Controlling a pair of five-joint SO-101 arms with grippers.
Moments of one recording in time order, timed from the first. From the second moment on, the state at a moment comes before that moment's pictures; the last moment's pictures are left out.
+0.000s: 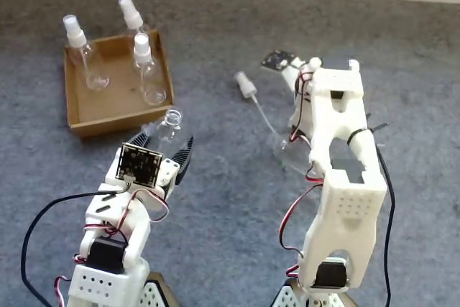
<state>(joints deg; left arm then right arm) 6.5 -103.7 95.9 32.4 -3.1 -1.5 31.7 -17.4 79.4 53.3</state>
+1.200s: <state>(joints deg) 24.7 -103.7 95.9 32.4 -3.1 3.1 10.9 -22.2 86.9 26.4</state>
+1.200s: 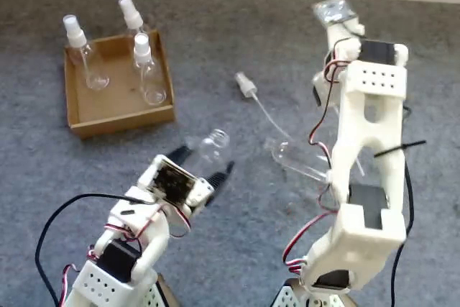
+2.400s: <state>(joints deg) 37.6 -103.7 95.9 38.3 -3.1 -22.7 -56.3 13.5 72.7 5.4</state>
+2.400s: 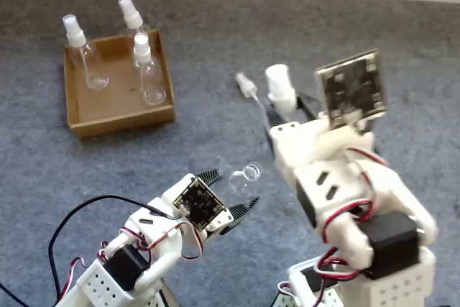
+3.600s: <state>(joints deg) 40.0 -103.7 95.9 37.3 14.5 -20.0 -78.8 37.9 46.8 -10.6</state>
